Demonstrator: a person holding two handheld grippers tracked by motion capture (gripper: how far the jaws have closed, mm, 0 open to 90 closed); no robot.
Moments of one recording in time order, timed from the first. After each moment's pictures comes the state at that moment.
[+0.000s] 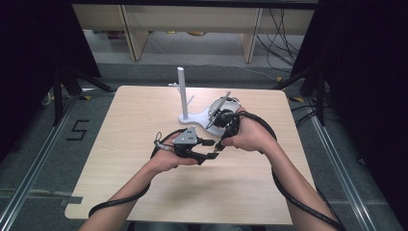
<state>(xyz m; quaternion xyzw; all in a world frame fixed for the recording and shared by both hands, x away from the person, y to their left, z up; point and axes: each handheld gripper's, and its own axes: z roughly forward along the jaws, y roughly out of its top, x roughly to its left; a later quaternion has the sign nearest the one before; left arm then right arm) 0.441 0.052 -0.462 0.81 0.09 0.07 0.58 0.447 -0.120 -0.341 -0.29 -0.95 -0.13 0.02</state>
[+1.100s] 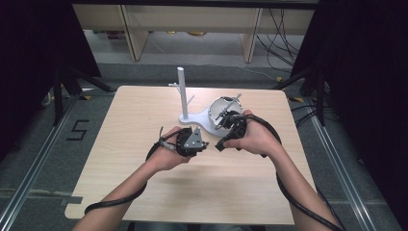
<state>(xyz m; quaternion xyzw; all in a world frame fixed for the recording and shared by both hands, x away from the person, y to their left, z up) 0.433 0.058 -0.425 0.92 0.05 0.25 0.29 0.445 -0.143 -0.354 -0.30 -0.93 -0.22 0.03</state>
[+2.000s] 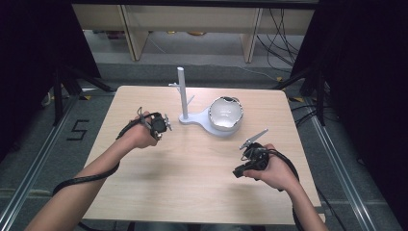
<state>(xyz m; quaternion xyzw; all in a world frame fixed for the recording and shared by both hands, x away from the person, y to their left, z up) 0.487 0.143 -0.421 0.96 0.20 0.18 0.06 0.396 -0.210 -0.434 -0.35 -0.90 -0.26 0.05</state>
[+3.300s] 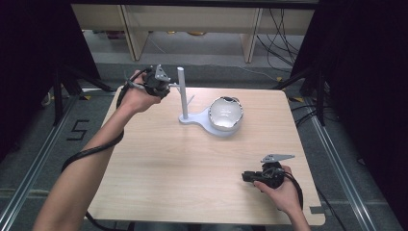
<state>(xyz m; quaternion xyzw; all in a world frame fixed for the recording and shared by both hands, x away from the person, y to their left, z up) 0.538 0.142 -0.322 0.88 0.26 0.29 0.28 0.366 -0.260 -0.498 -0.42 -0.81 -0.41 -0.01</state>
